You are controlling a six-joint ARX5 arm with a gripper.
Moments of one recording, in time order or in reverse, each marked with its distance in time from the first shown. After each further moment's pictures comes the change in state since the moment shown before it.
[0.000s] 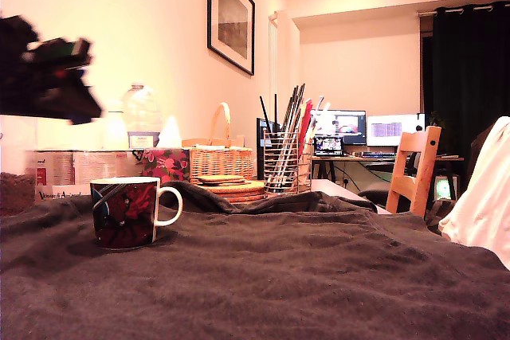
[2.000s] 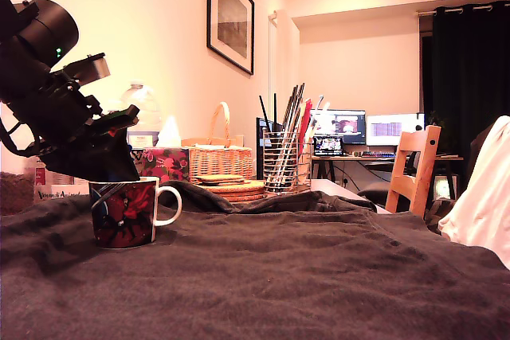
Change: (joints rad) arm 0.085 0.552 0.505 -0.400 0.210 0.046
